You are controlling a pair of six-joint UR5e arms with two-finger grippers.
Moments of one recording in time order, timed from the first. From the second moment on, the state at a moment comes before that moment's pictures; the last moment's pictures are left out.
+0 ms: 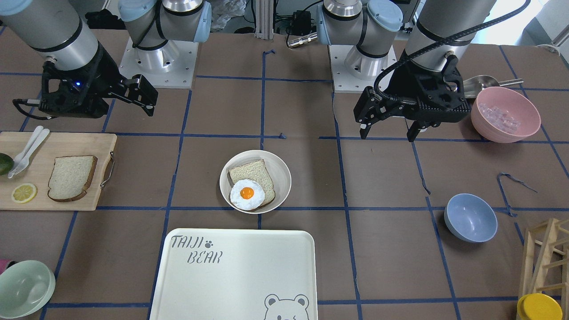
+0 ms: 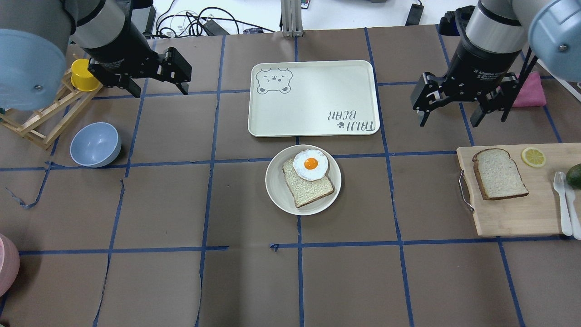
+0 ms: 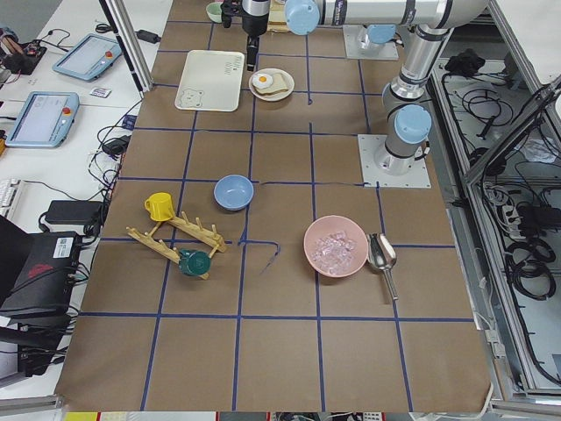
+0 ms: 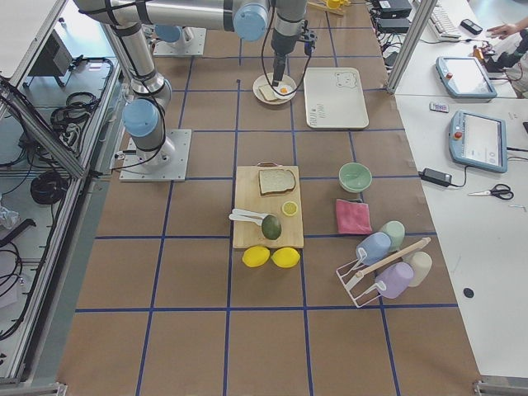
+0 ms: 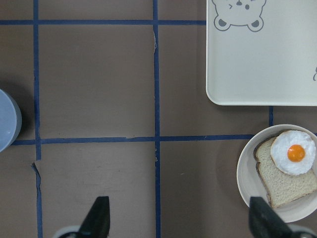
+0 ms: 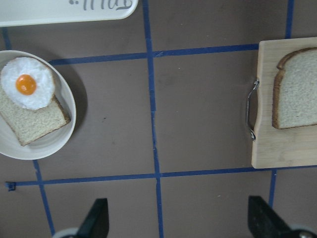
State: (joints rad) left arm -1.56 -1.59 -1.58 -1.41 1.52 0.01; right arm 1.49 -1.56 1.60 -1.46 -1.61 -0.01
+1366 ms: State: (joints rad) left arm -1.56 -1.59 -1.59 -1.41 1.52 0.01; right arm 1.25 -1.24 1.64 -1.71 -1.74 0.09
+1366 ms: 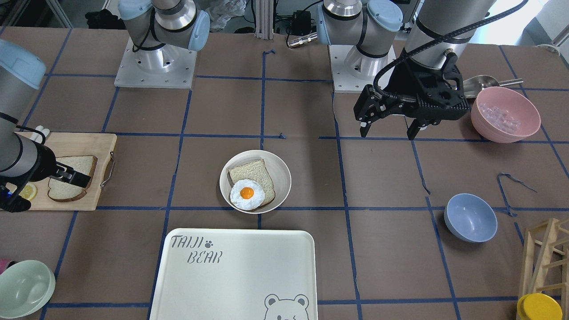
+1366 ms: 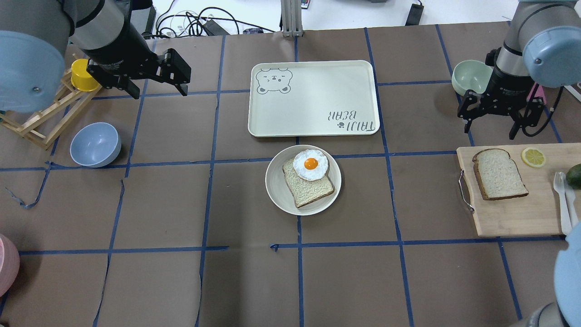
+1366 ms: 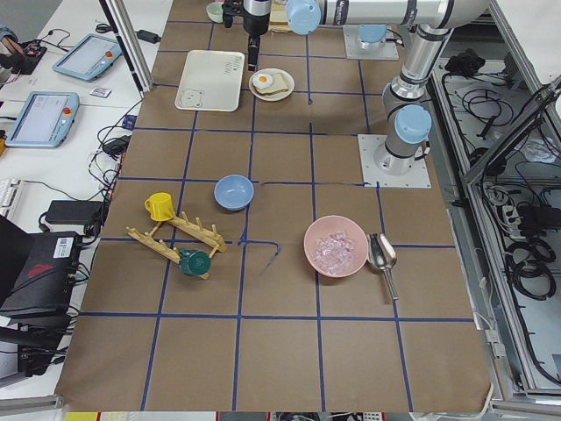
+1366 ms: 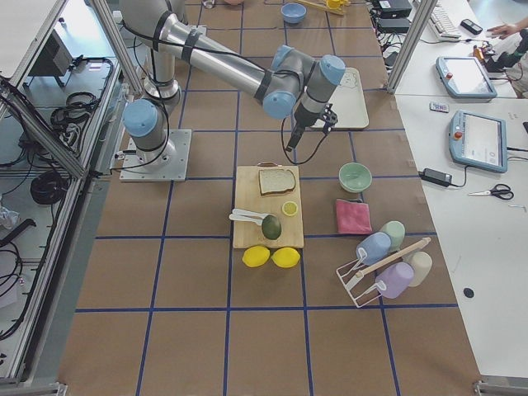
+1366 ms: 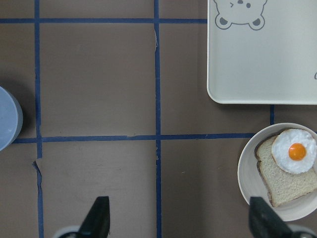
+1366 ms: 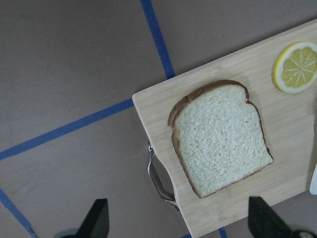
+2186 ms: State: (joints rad) left arm -1.56 -1.59 -1.59 -1.41 1.52 0.01; right arm 1.21 -1.10 1.66 -1.80 -1.75 0.09
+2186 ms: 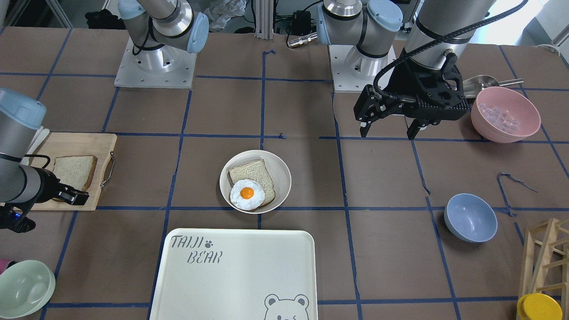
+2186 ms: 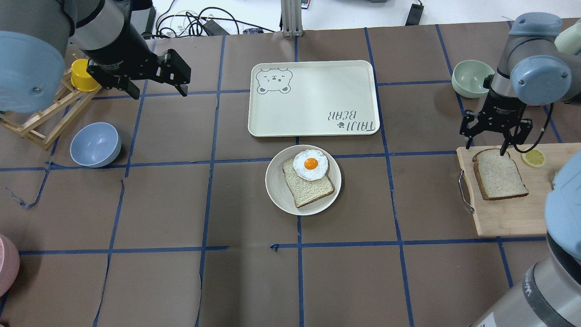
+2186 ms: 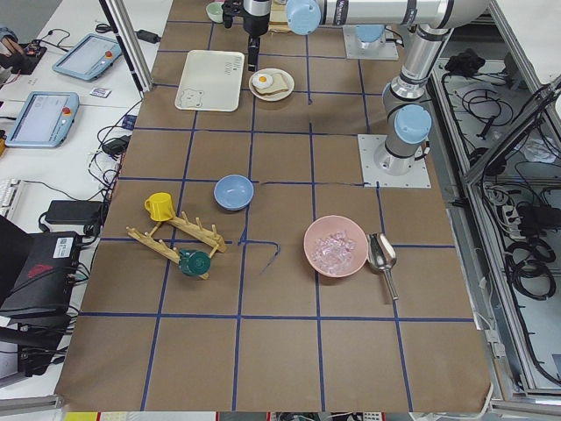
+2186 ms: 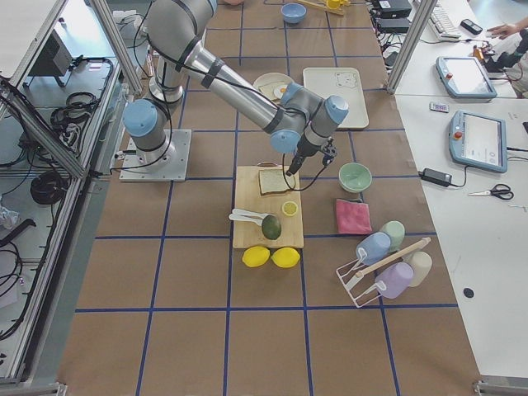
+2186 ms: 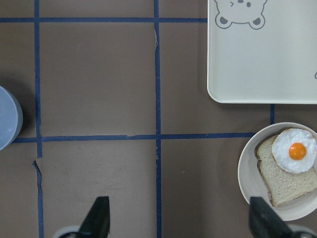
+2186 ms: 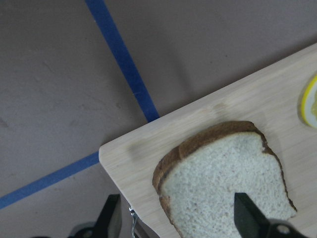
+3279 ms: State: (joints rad) left arm -1.56 -1.59 -1.59 -1.41 1.53 0.01; right arm 1.21 -1.07 1.68 -1.83 -1.76 0.09
